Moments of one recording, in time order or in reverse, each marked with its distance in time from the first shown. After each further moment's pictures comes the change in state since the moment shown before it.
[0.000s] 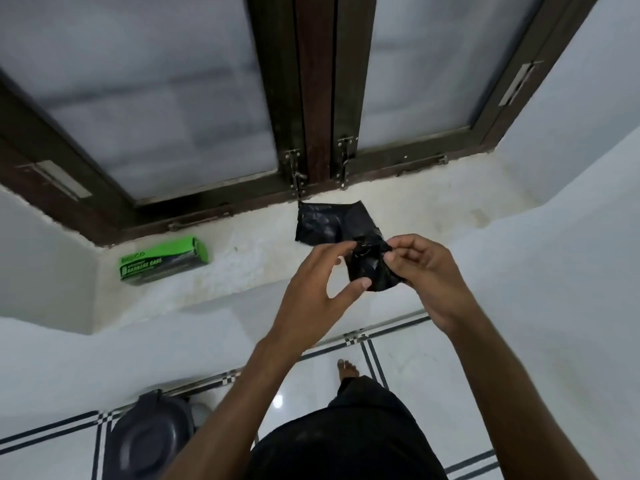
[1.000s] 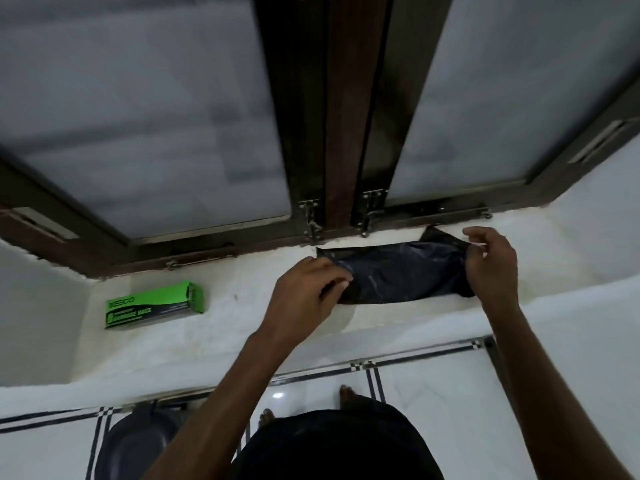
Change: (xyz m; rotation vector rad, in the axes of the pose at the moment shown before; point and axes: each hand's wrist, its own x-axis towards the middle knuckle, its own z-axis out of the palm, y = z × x) left_hand 0.108 -0.060 -0.029 0.385 0.090 0.113; right_hand 0.181 0.015 -0.081 -0.881 0.484 -0.136
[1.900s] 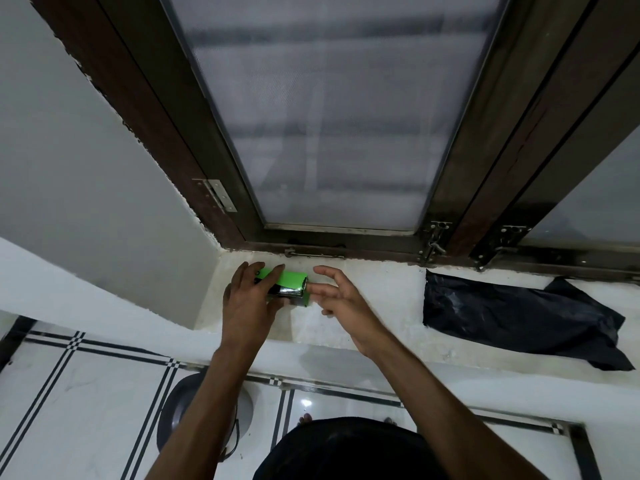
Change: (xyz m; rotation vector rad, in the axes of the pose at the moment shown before) left_hand -0.131 -0.145 -0.100 0.376 0.175 -0.657; right_hand -0.182 -0.216 0.182 0.629 -1.164 0.103
